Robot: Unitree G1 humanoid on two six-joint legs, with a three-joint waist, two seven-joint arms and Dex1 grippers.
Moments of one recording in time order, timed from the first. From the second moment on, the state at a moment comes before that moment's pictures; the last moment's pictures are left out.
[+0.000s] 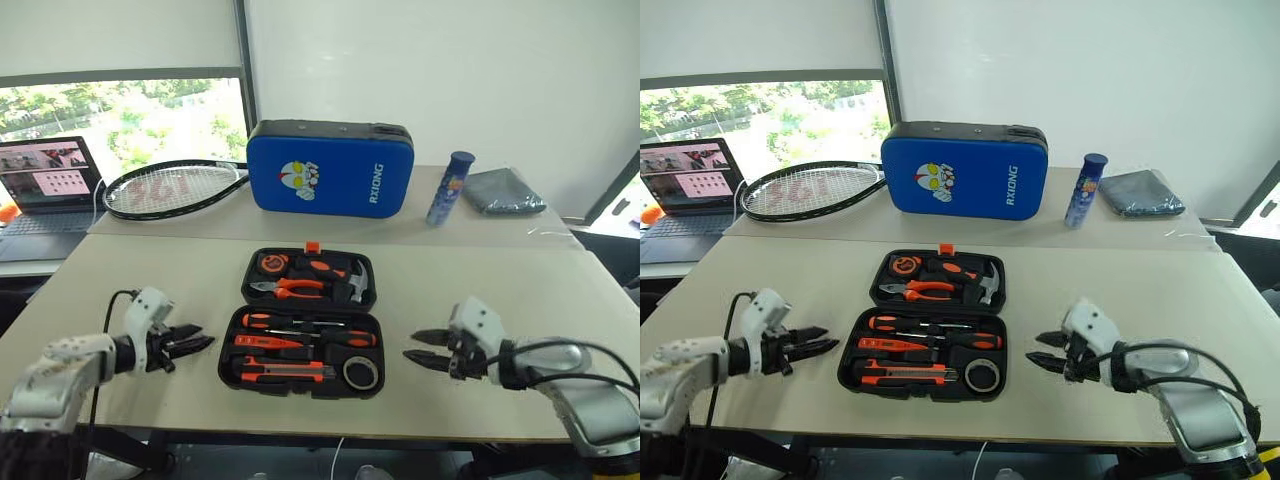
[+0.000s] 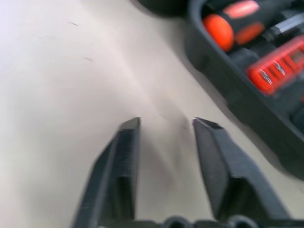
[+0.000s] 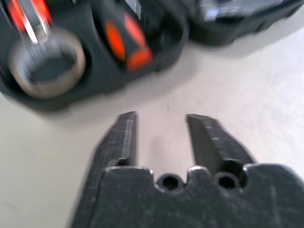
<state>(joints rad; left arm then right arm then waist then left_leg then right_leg) -0.28 0.85 0.18 0.02 -0.44 0.80 -0.96 -0.22 -0.74 -0.08 -0.37 0.42 0.77 0.94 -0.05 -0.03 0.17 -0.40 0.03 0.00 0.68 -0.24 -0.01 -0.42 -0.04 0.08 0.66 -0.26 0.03</state>
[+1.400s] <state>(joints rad) -0.92 0.65 -0.10 0.44 -0.34 1.16 -0.78 -1.00 -0.40 0.04 0.34 0.36 1.47 0.42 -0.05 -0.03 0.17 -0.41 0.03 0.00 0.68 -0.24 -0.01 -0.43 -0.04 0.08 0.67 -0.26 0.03</state>
